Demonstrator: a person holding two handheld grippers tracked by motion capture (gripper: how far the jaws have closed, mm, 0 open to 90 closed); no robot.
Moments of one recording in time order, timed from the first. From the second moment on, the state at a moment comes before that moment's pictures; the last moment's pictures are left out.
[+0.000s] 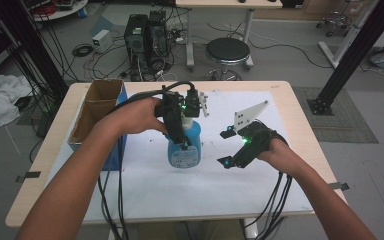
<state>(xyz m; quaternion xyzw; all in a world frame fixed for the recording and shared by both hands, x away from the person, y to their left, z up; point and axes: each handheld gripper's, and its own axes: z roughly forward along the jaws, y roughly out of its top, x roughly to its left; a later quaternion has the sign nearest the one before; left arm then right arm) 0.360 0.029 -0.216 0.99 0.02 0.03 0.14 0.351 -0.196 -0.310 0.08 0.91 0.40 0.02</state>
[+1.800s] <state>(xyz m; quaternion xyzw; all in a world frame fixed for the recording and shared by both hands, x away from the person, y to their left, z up) 0.391 0.148 -0.116 0.96 0.17 0.10 0.18 0.372 -0.311 -0.290 0.21 0.95 0.22 0.04</state>
